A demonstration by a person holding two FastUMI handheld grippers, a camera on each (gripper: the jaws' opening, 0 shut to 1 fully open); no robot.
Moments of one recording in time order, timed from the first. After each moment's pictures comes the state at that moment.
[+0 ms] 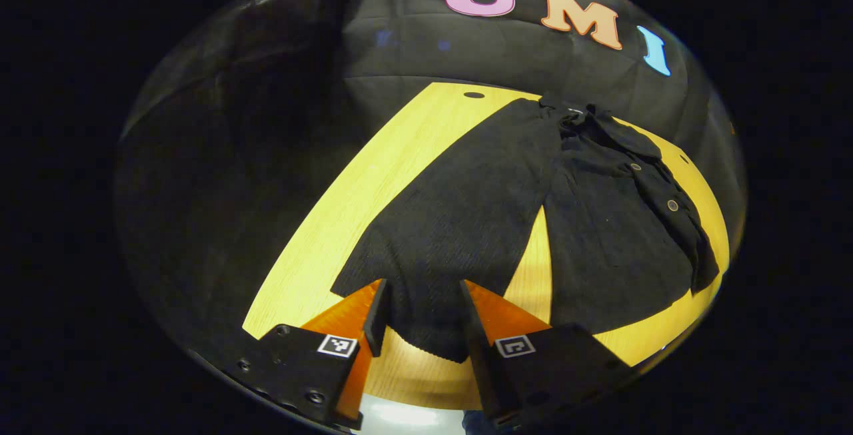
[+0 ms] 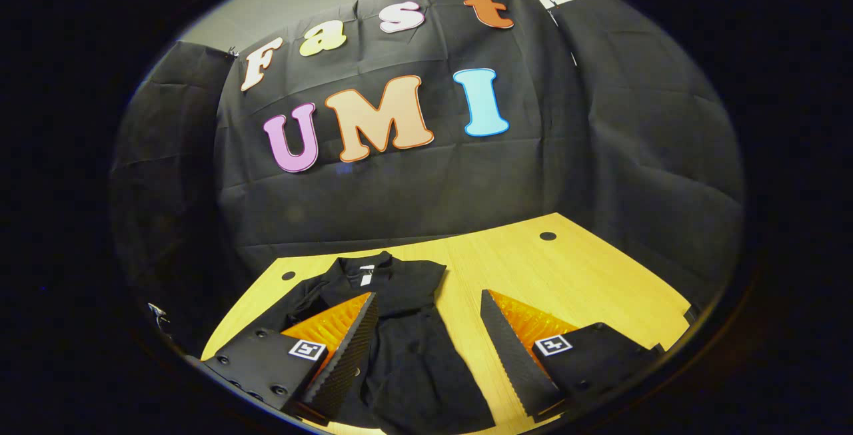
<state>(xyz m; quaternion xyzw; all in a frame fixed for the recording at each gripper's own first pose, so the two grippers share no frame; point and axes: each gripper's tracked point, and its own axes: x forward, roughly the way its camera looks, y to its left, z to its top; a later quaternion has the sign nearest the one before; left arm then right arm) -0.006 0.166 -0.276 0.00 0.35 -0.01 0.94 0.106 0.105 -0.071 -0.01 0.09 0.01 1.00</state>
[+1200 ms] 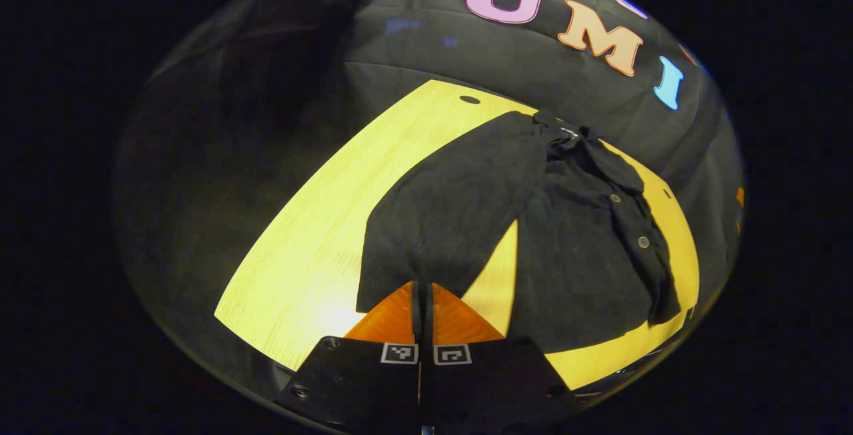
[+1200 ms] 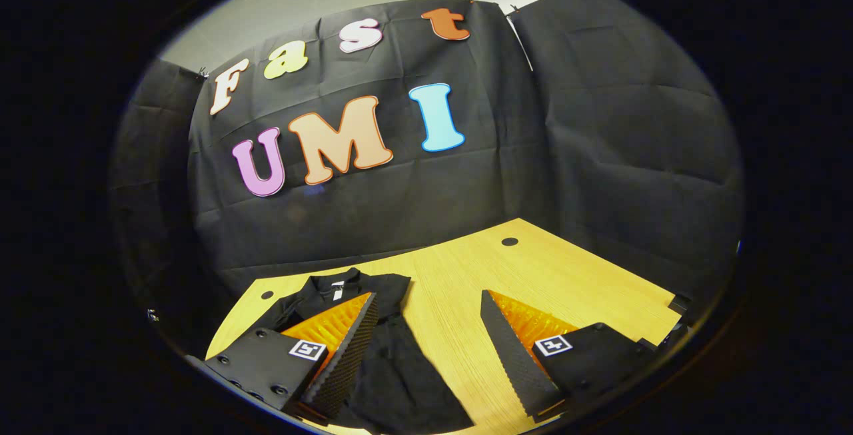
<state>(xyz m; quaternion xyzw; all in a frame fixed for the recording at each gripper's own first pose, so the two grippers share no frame) 0.005 0.131 -0.251 -0.10 0.36 -0.03 0.93 0.082 0.041 -0.055 0.04 0.05 -0.05 1.00</state>
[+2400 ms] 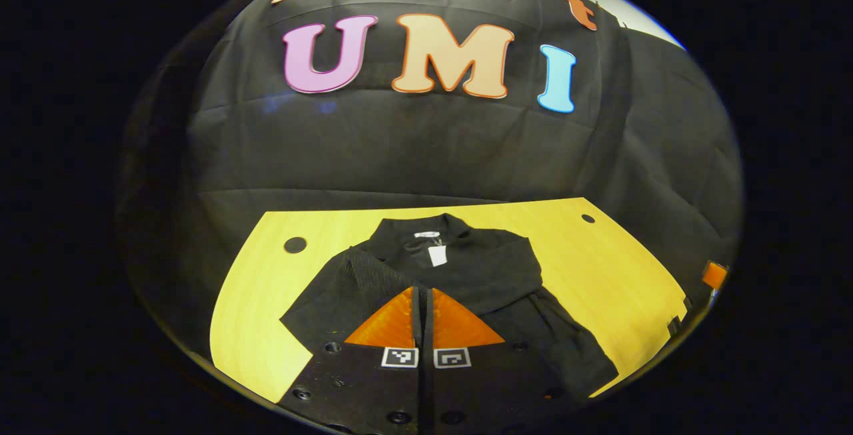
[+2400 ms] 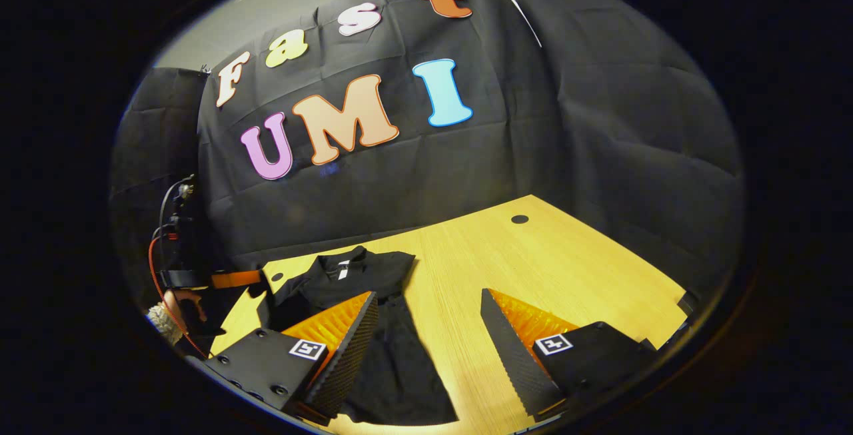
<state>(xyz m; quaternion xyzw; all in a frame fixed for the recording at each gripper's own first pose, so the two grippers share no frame) 0.200 -0.126 -0.089 0.02 0.20 -0.24 0.95 0.088 0.022 -0.080 0.04 0.11 0.00 0.99</state>
